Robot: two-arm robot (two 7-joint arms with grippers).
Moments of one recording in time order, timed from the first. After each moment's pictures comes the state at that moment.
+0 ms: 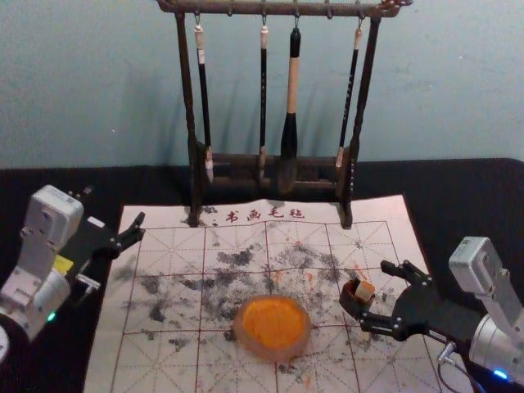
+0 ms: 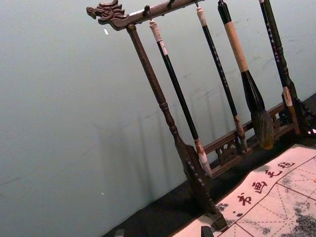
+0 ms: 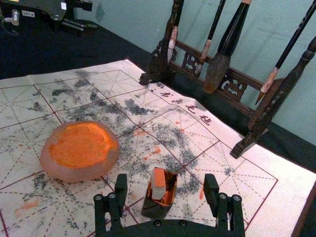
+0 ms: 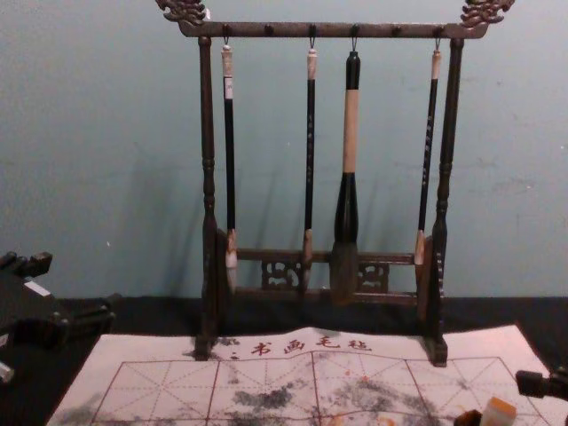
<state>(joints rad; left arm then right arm) -0.20 0.60 0.45 -1.41 -0.25 -0.12 0.03 0.09 0.61 -0.39 -1.50 0.30 -0.06 0.48</state>
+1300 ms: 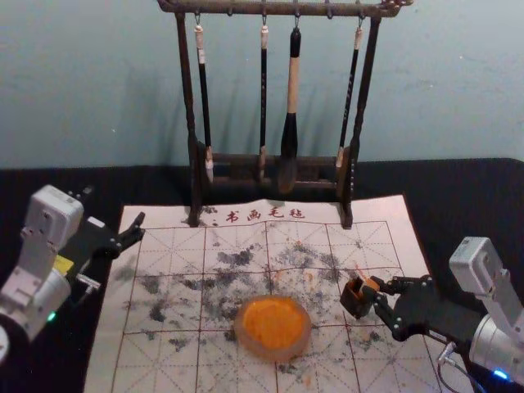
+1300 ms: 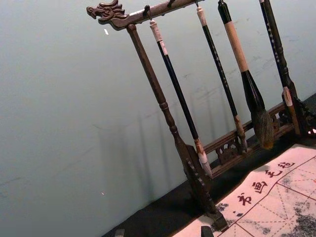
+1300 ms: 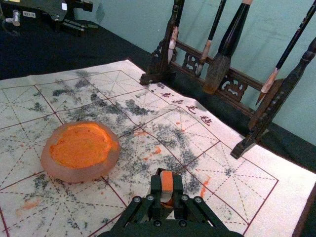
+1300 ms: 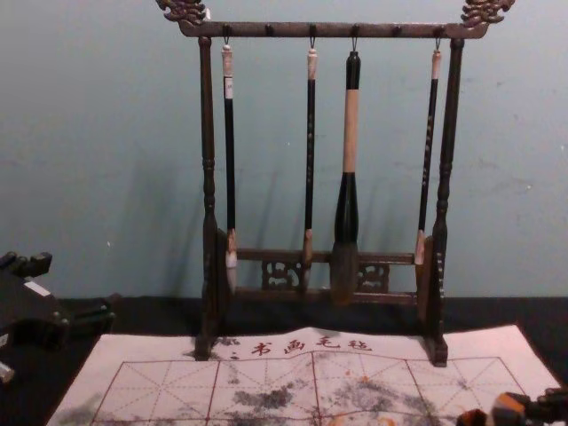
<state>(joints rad) -0.20 0.60 0.45 -1.41 -0.25 -0.12 0.03 0.09 0.61 -0.40 -1.50 0.30 -0.06 0.48</state>
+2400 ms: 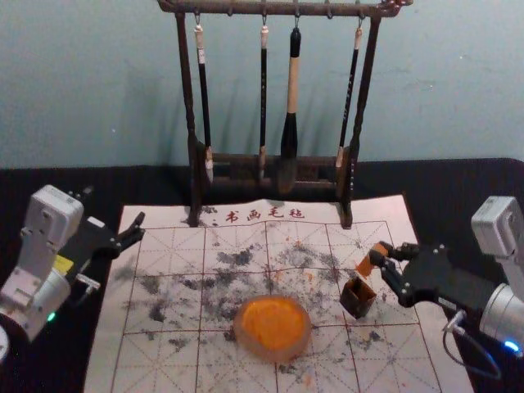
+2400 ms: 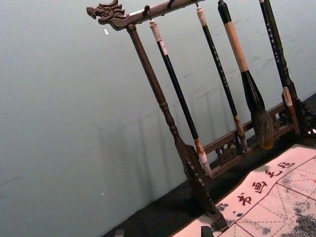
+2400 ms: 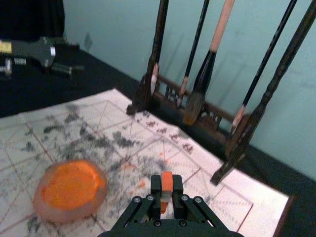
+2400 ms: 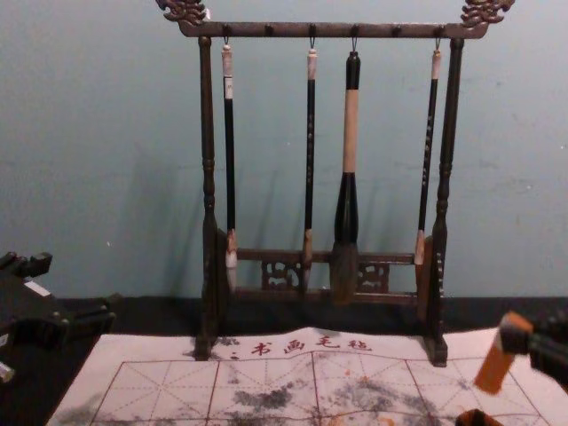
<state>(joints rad) -0.20 0.60 0.45 -1.41 -0.25 -0.12 0.03 0.06 0.60 -0.30 -1.62 0.34 0.03 0.47</state>
